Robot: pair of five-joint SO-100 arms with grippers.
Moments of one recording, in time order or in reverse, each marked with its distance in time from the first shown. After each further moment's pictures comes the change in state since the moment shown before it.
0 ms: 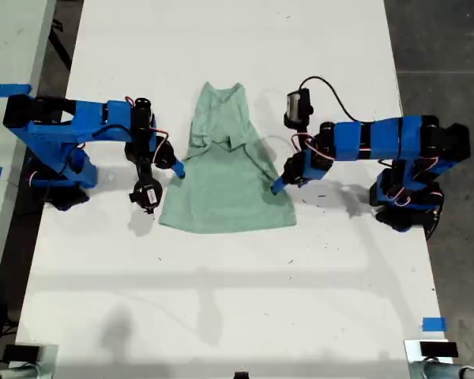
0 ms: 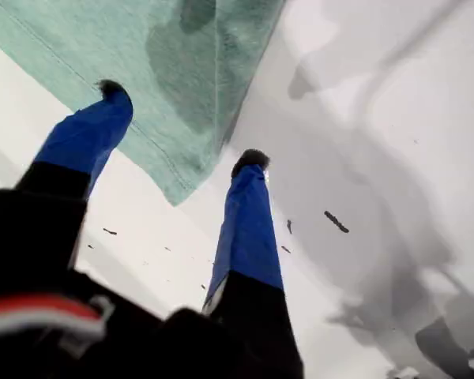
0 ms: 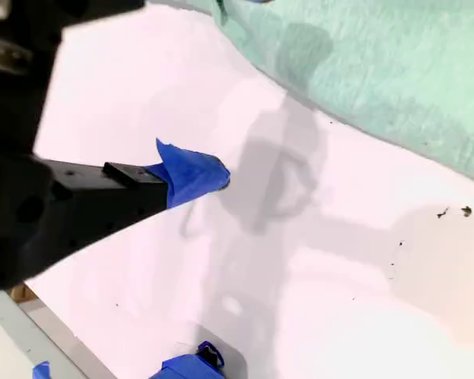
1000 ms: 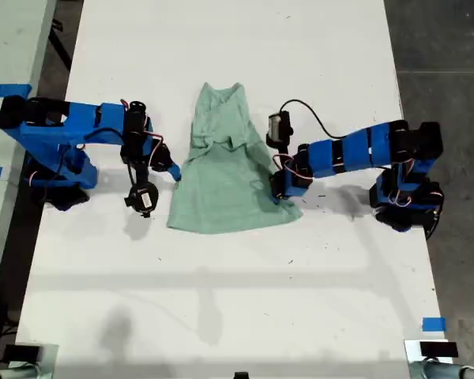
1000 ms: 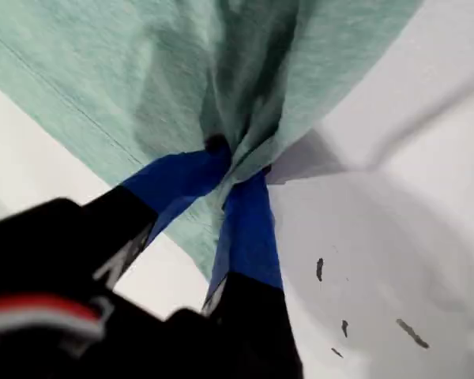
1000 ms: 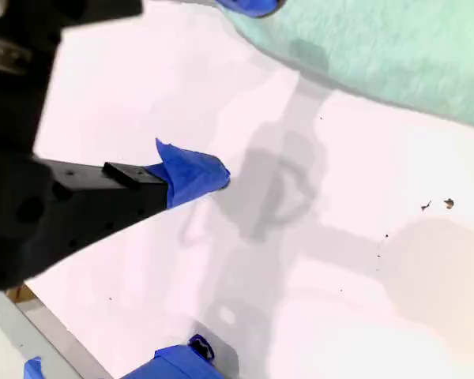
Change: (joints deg) arm 0 2.3 4.0 3.3 -1.1 -2.9; arm 1 -4.8 -20.0 -2.2 -15.1 4.7
